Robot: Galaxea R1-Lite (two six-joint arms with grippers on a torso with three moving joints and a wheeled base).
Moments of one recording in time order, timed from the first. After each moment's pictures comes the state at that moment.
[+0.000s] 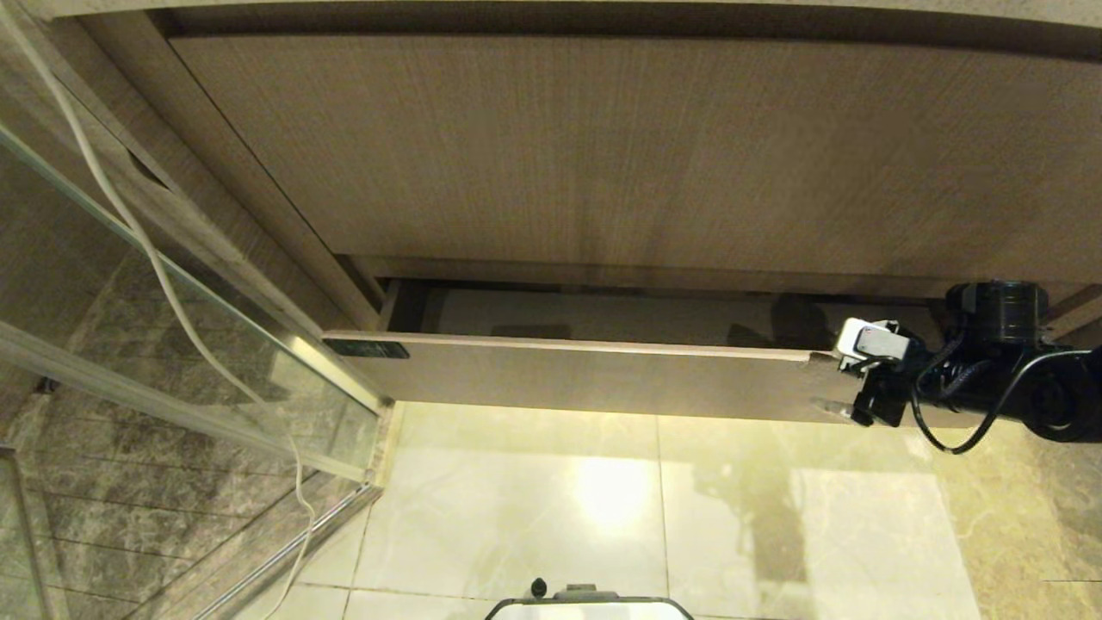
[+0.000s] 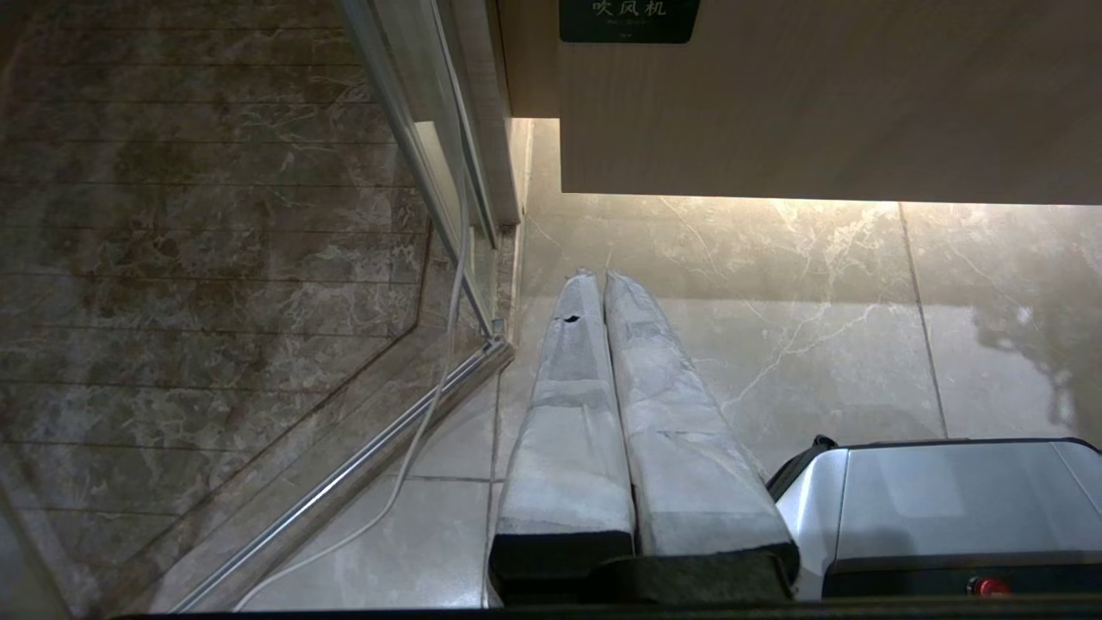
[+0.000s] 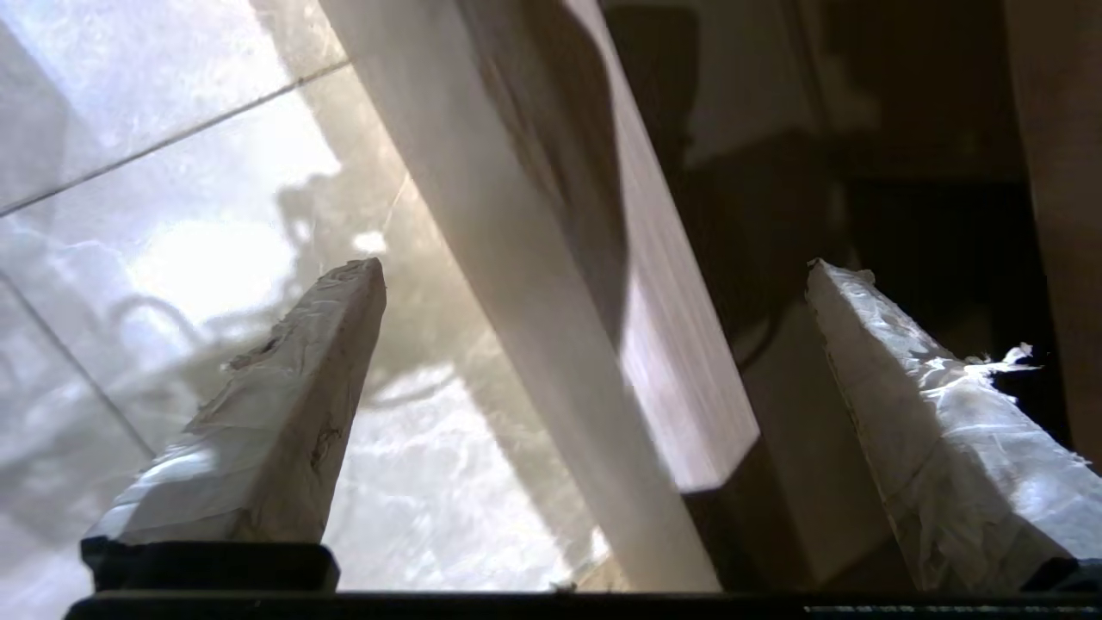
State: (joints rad) left arm 0.00 0.00 0.00 0.00 0.00 0.00; right arm -0.13 1.96 -0.86 -0.57 0.39 -1.13
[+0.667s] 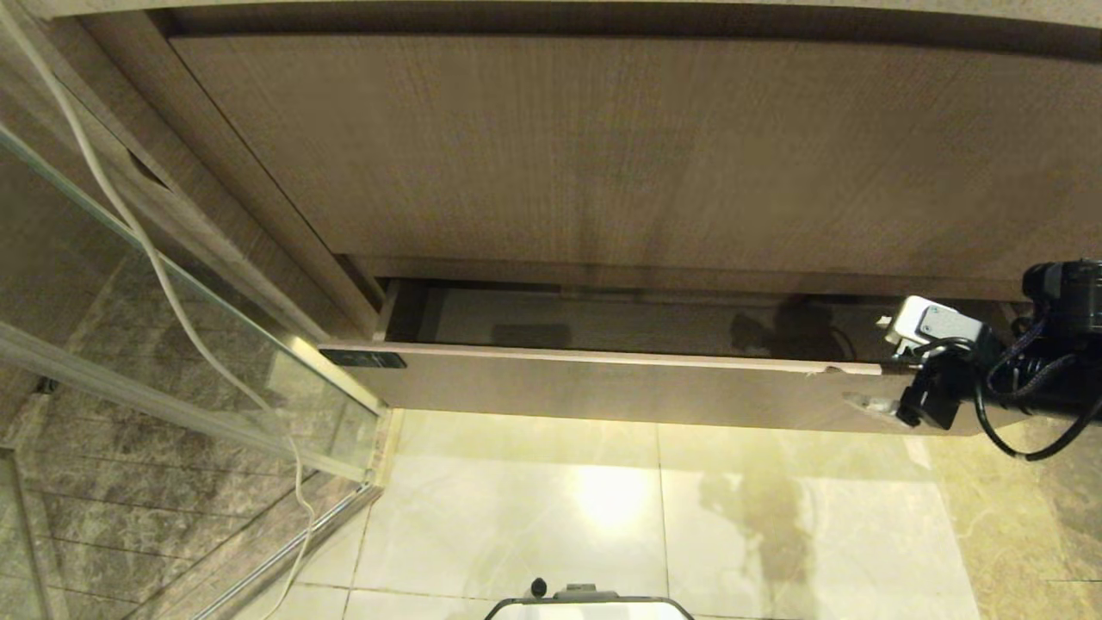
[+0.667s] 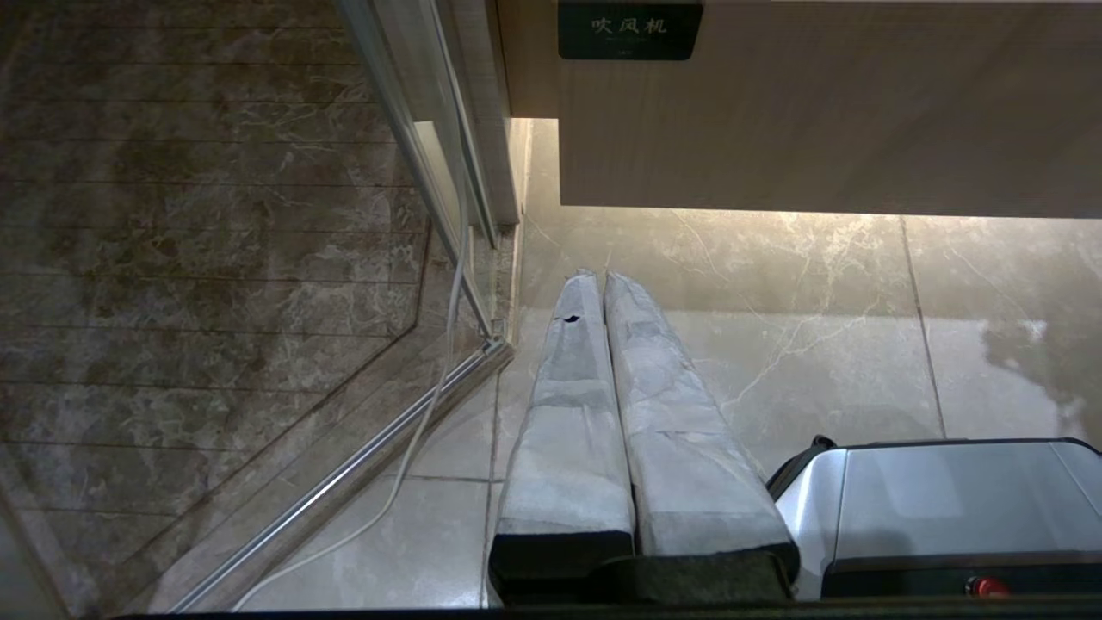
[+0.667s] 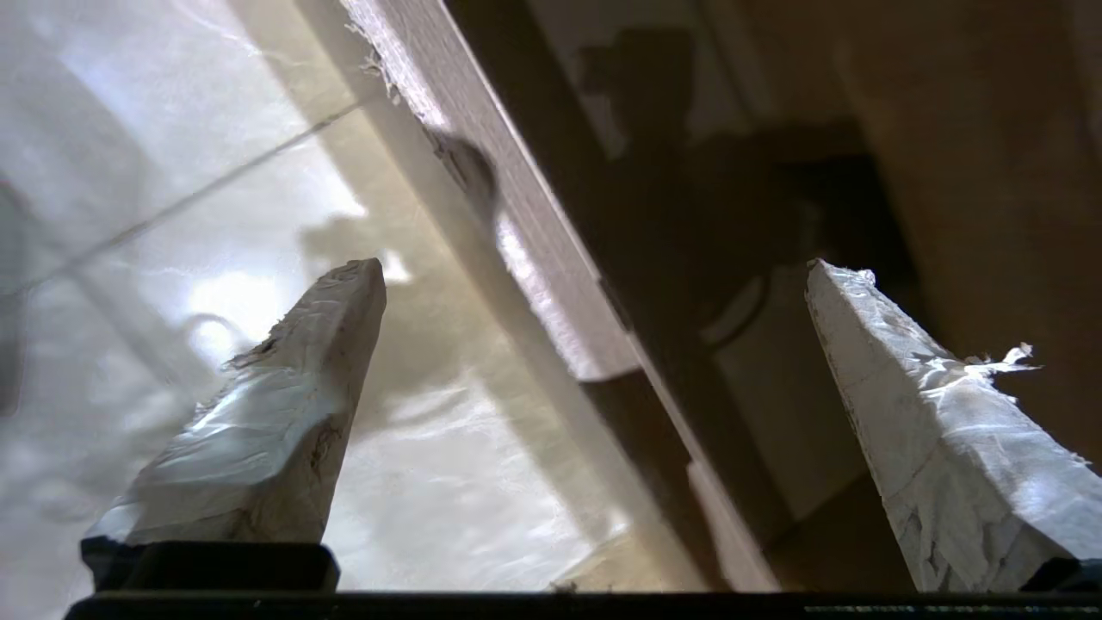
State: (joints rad) left arm 0.00 0.00 0.00 0.00 0.00 0.00; right arm -0.16 1.73 -0.77 -0.45 0.43 -1.04
